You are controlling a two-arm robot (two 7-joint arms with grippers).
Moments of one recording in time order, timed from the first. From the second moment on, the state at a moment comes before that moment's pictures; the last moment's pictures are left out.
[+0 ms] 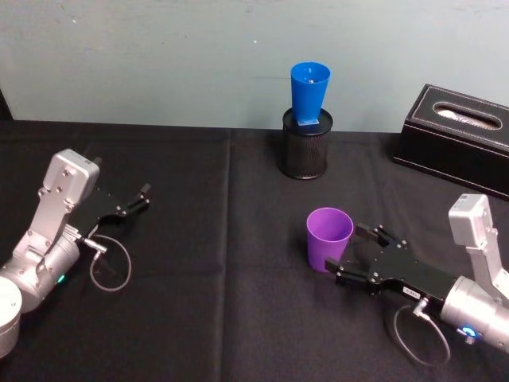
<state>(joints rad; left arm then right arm) -0.20 0.60 0.45 -1.41 -0.25 -0.12 0.03 0.23 0.55 -0.47 -1.35 0.49 -0.14 0.61</state>
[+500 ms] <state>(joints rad) -0.20 0.60 0.45 -1.41 -0.25 -0.12 0.03 0.29 0.46 -0.47 -1.25 0.42 -0.16 0.60</state>
